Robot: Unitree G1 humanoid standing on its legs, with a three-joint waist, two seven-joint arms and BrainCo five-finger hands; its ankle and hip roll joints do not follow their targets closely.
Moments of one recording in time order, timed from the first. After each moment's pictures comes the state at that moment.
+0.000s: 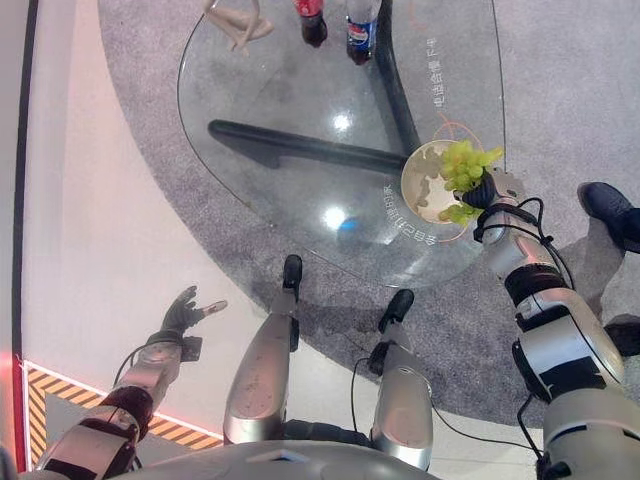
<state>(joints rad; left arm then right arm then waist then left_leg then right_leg) -0.22 0.41 -0.21 0.96 -0.26 -0.13 0.19 -0.83 -0.69 0.49 0.96 -0.39 0.15 -0.22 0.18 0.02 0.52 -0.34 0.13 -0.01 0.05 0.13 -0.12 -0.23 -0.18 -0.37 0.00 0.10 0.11</state>
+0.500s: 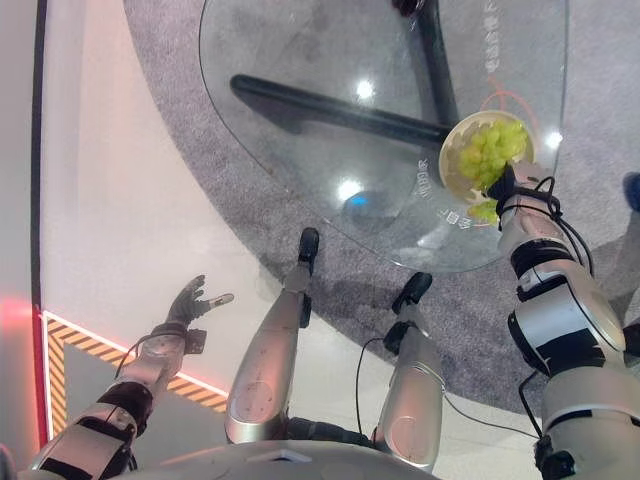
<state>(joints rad) -0.21 0.44 -0.28 0.85 -0.30 -0.13 0.19 -0.98 -0.70 0.57 1.13 -0.58 0.24 -0.22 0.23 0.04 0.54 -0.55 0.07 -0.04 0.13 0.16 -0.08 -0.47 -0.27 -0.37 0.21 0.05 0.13</state>
